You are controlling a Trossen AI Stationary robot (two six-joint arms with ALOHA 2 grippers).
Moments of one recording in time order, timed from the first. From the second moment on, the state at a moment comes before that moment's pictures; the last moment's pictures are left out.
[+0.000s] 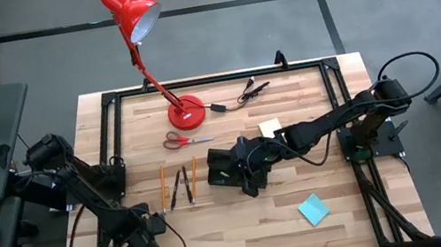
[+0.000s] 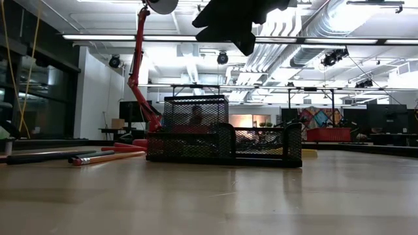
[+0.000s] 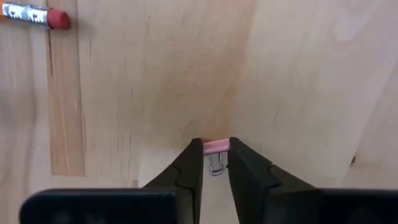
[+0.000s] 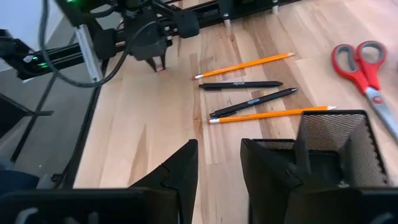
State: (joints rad) left arm -0.83 1.53 0.71 -0.60 0.03 -1.12; right arm 0.20 1.65 1.16 -0.07 0.05 0.36
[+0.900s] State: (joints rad) left arm -0.59 1.53 1.01 -0.72 -0.25 -1.07; right arm 0.20 1.53 1.16 -0.12 0.07 0.38
